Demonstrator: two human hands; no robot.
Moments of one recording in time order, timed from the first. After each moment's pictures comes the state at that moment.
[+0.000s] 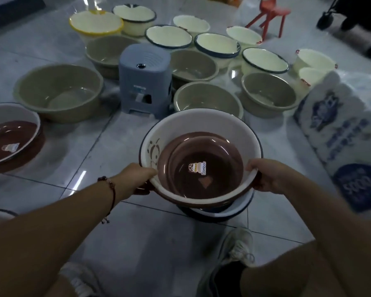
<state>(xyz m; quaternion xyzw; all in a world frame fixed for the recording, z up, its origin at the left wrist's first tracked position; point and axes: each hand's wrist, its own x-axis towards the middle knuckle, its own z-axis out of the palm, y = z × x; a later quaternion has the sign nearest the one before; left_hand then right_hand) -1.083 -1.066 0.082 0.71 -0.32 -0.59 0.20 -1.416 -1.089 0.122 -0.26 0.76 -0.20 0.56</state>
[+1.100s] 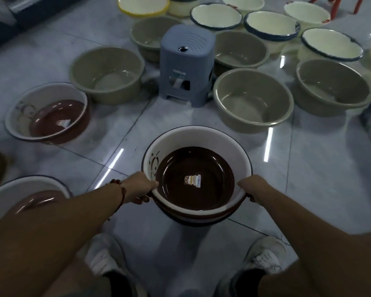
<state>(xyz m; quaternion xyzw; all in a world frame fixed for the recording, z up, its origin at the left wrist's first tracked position) -1.010 -1.038 0.006 0.78 -0.33 -0.53 0.07 -1.334 -1.114 -0.005 -0.40 0.79 -0.02 0.47</state>
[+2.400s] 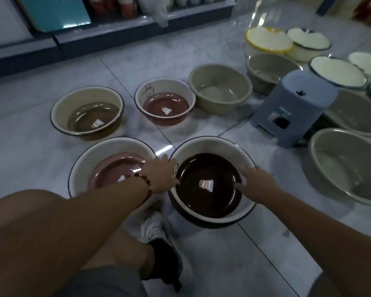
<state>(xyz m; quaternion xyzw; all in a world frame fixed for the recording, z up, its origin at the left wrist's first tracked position) -0.858 -0.908 0.045 0.82 -0.54 -0.15 -0.08 -1.102 -1.096 0.057 -0.91 0.37 0.17 0.08</state>
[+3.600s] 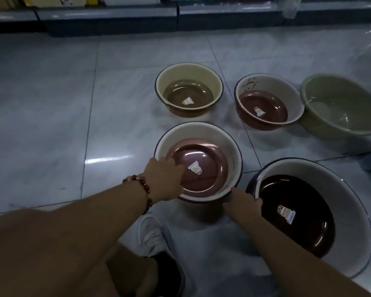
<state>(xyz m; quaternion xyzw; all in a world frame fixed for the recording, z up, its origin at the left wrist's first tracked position) -0.776 -0.699 0.067 0.90 -0.36 -0.22 -0.11 -0.901 -0.906 -0.041 -0.92 0.27 0.27 0.12</state>
